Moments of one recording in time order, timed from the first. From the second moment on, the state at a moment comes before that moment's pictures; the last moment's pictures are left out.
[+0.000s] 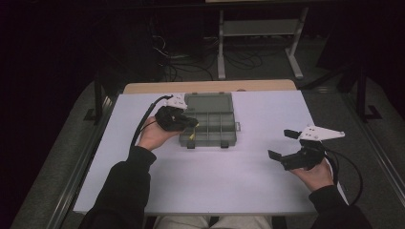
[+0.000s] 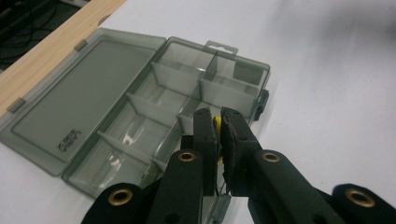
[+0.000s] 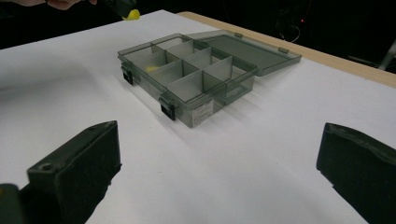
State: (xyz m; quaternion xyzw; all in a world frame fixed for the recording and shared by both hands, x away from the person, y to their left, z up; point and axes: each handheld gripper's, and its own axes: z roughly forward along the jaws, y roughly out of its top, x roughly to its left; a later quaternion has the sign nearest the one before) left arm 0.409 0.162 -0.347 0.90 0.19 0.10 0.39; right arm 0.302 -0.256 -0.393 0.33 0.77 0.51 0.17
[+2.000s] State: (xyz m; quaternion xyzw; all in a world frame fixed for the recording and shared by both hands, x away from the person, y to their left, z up) left arm 0.409 0.183 -0.374 0.89 0.23 0.11 0.39; right arm 0.302 -0.254 -0.394 0.32 0.78 0.51 0.16
